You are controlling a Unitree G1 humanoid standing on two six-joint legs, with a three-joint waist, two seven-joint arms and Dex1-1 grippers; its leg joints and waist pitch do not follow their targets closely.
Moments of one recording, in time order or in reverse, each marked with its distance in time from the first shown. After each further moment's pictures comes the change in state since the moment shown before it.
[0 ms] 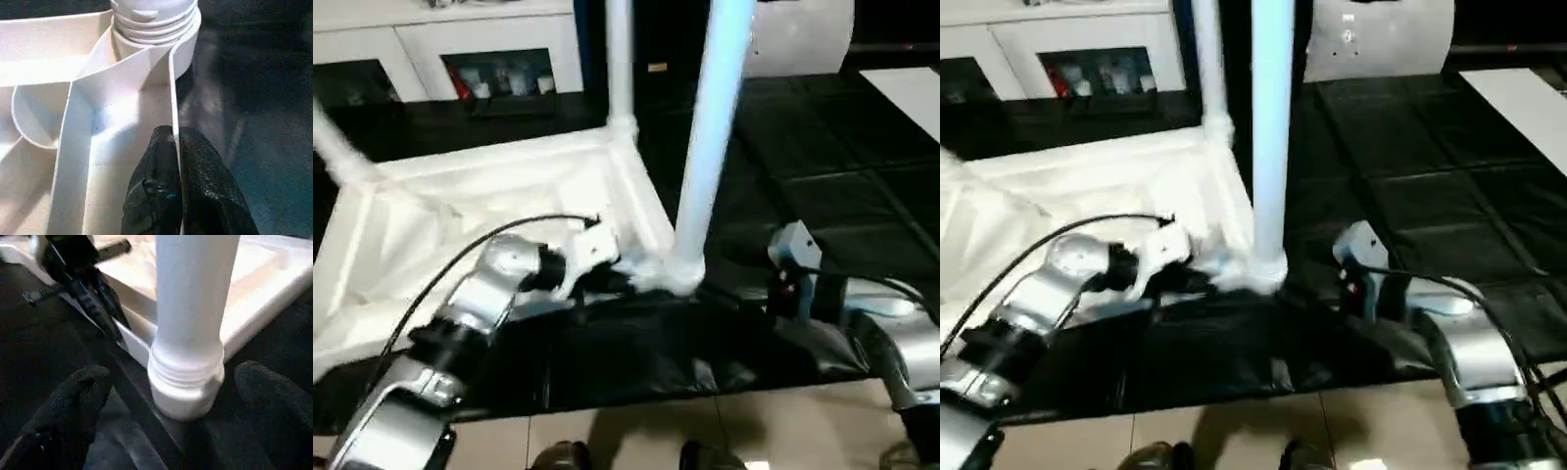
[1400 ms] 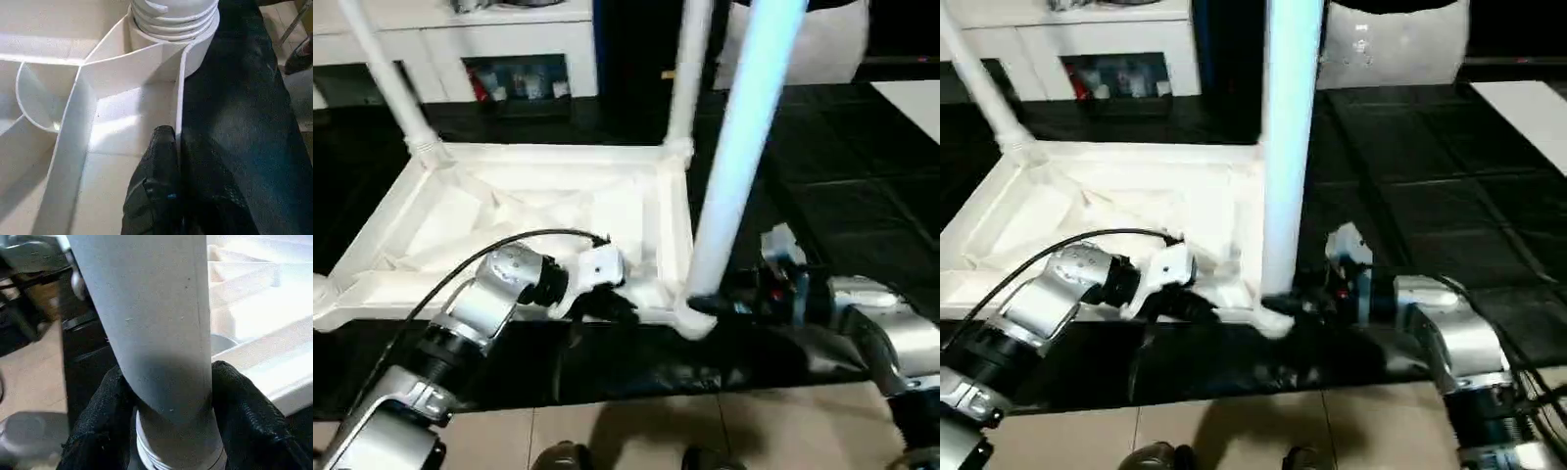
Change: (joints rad) left arm 0.037 0.006 -0.045 -0.108 -0.024 0.121 -0.056; right arm -0.044 0.030 0.033 0.062 0.085 0.088 0.101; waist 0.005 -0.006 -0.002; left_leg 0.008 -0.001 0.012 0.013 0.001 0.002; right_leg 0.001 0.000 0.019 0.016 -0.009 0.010
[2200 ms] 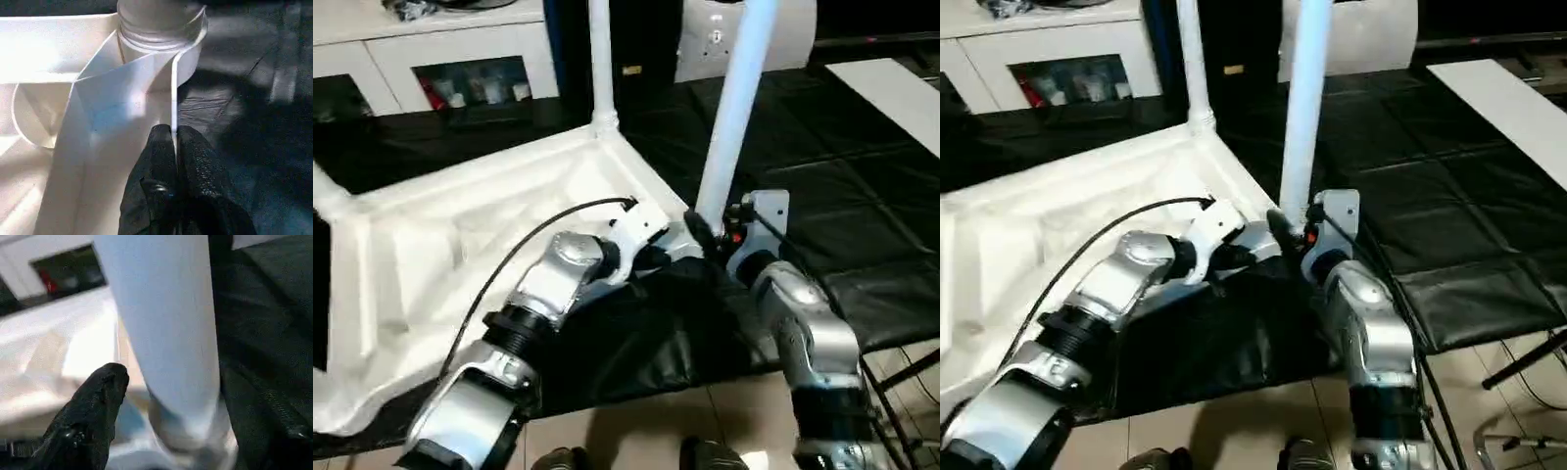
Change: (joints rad) left arm -0.136 -0.265 0.099 0.180 0.085 0.163 0.479; right arm -0.001 0.443 -0.151 -0.063 -0.194 0.051 -0.858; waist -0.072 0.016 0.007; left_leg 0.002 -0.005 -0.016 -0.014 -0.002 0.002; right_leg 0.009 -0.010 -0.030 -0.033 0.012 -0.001
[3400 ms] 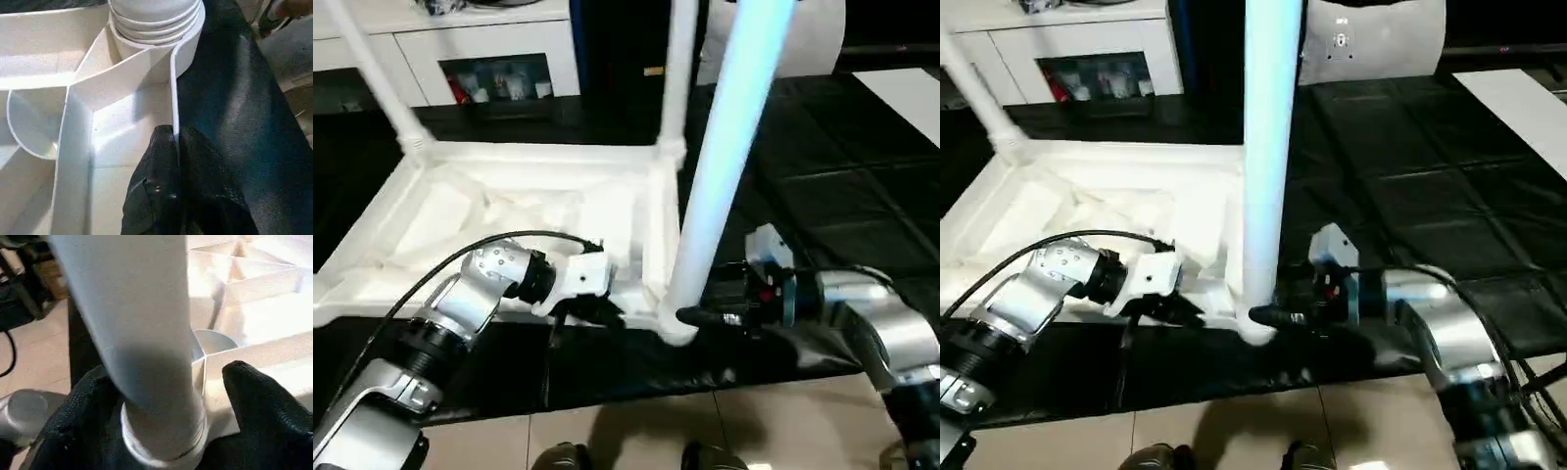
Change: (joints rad) left arm 0.116 0.354 -0.134 -0.137 -0.070 -0.389 -0.593; right arm -0.052 -0.472 0.227 0.072 0.148 -0.123 0.936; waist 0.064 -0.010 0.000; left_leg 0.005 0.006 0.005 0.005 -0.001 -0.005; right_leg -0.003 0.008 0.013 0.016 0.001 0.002
